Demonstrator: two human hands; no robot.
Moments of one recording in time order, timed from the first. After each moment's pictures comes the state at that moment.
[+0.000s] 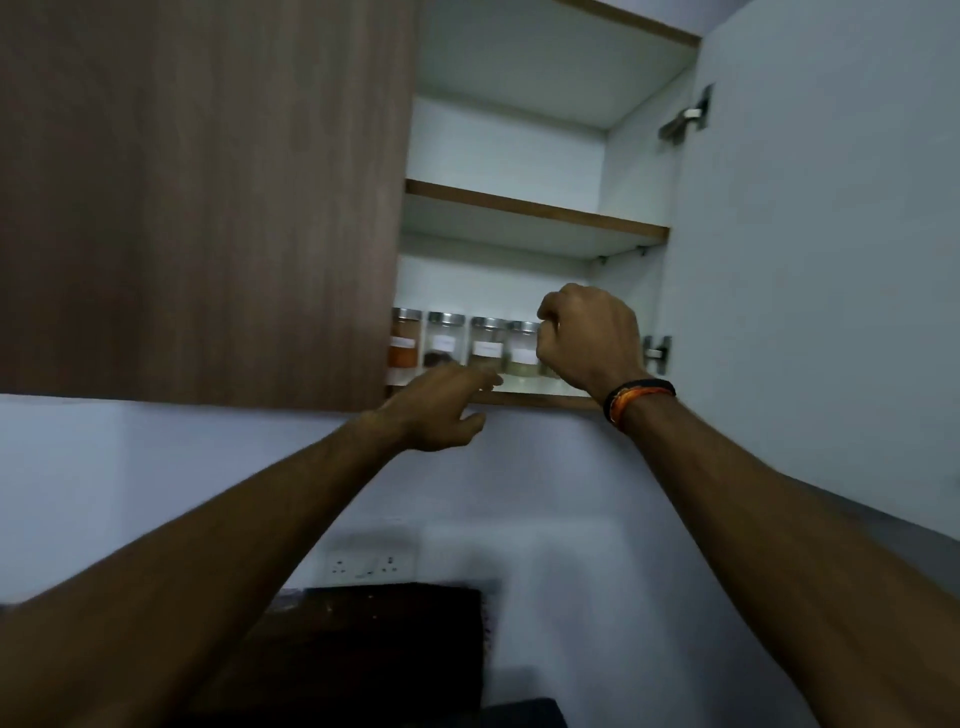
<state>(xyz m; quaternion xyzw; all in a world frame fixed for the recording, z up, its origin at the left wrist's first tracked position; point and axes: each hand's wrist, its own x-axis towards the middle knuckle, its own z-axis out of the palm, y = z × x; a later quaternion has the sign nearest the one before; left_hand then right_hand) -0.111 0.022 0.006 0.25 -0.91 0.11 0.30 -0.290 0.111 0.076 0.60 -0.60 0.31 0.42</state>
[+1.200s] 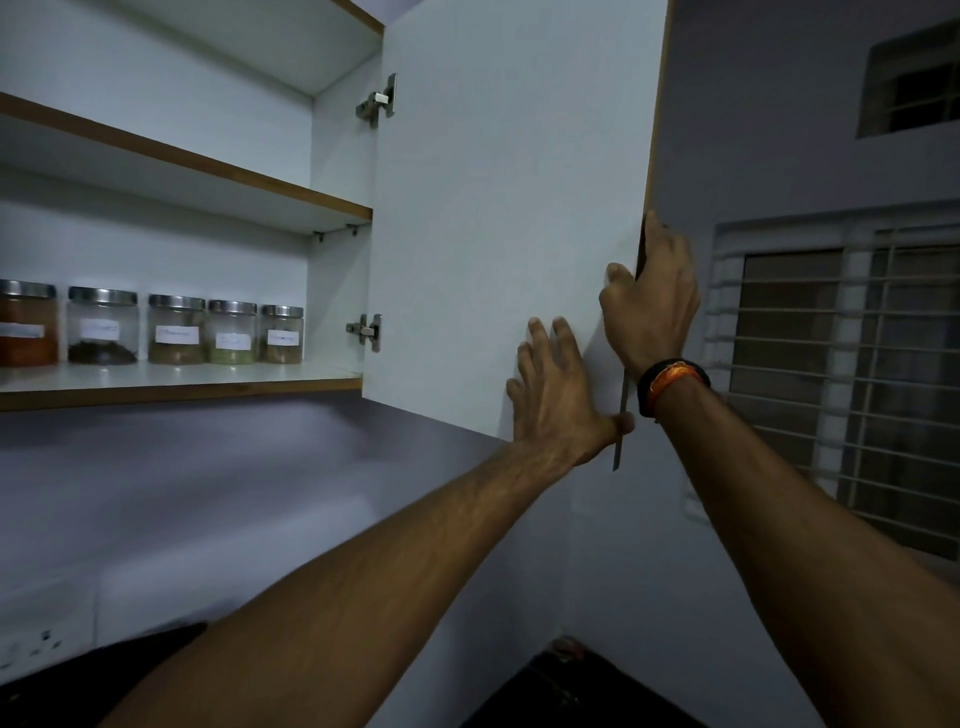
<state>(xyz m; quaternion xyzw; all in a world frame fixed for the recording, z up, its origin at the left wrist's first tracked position) -0.439 0.284 0.010 0.15 -0.87 -0.16 0.43 -0.487 0.349 0.100 0.30 -0.66 0.51 0.47</state>
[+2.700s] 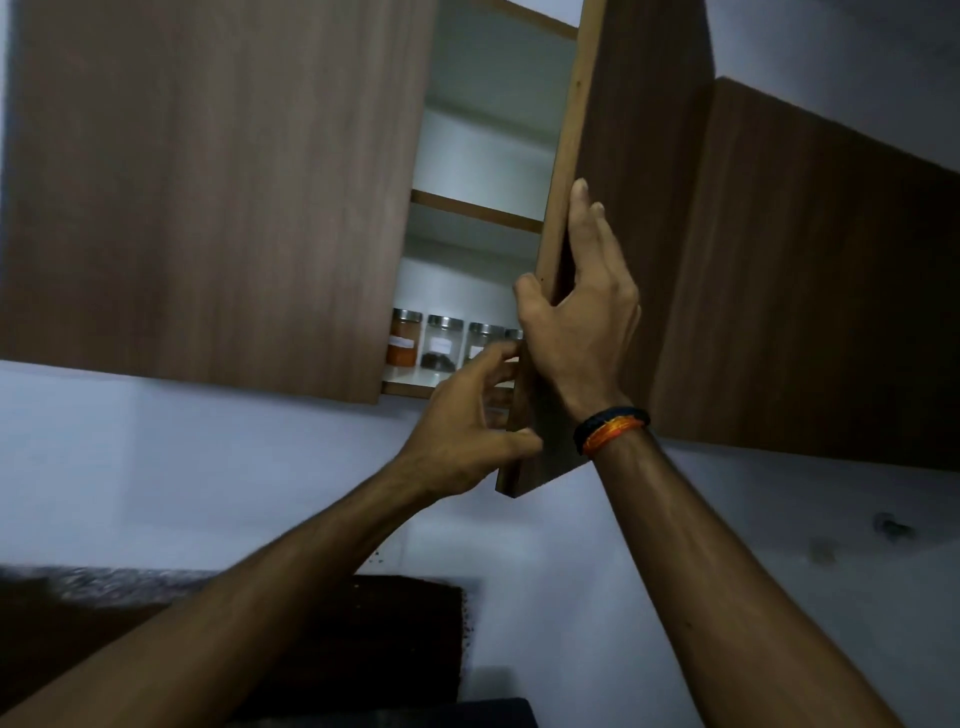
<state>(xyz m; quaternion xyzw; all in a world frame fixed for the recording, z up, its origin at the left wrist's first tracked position) -0.119 0.168 0.001 0.18 -0.78 -0.27 0.53 -0.232 0.176 0.083 0.56 -0.42 0.63 0.33</state>
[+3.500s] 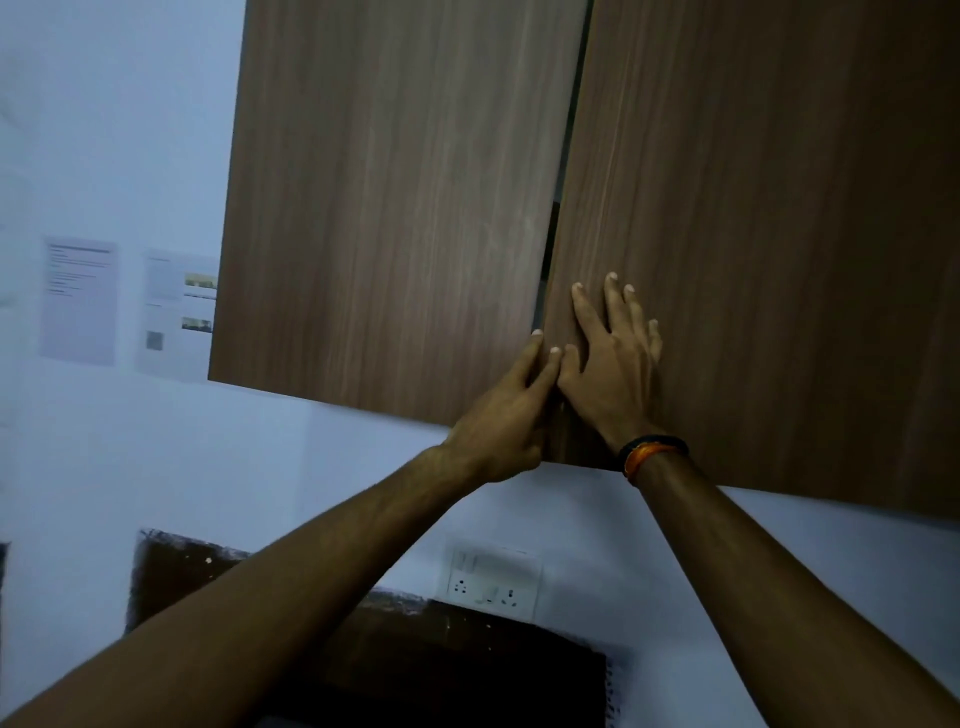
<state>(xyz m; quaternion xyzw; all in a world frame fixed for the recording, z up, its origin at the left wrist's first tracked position) -0.058 0.028 -0.002 0.39 -0.83 0.15 0.37 -0.203 0.011 0.052 0.68 -0.50 0.45 0.30</state>
